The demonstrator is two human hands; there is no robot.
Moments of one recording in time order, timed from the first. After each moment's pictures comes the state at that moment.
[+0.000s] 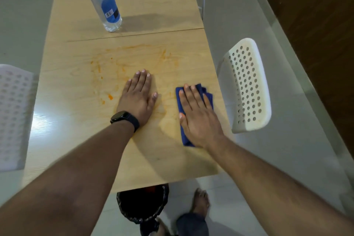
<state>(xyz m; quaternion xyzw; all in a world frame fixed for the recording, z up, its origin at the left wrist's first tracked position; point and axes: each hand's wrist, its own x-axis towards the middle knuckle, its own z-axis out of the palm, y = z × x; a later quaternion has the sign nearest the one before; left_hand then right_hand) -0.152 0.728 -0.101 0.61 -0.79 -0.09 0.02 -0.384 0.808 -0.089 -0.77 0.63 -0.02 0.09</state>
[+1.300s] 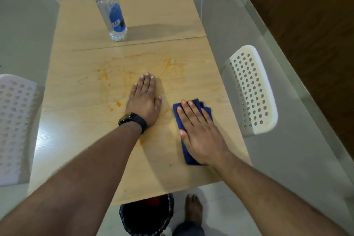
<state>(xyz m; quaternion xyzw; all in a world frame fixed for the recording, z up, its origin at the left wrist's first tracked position) -0.147 0.713 -0.103 0.62 -0.78 -0.11 0.04 -0.354 0.839 -0.088 -0.79 0.60 -0.02 0.10</state>
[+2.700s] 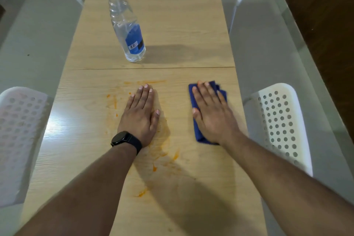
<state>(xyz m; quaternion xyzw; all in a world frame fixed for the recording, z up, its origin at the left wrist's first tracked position) -0.115 0.638 -0.107 0.65 -0.75 -0.08 0.06 -0.376 0.624 -0.087 -0.81 0.59 -0.01 0.07</state>
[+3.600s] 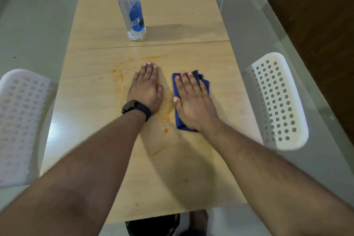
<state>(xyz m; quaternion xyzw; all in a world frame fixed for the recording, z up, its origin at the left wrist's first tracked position) -0.109 0.650 -0.102 0.64 -0.76 -0.10 0.07 -0.291 0.702 -0.097 -0.77 0.63 -0.03 0.06</state>
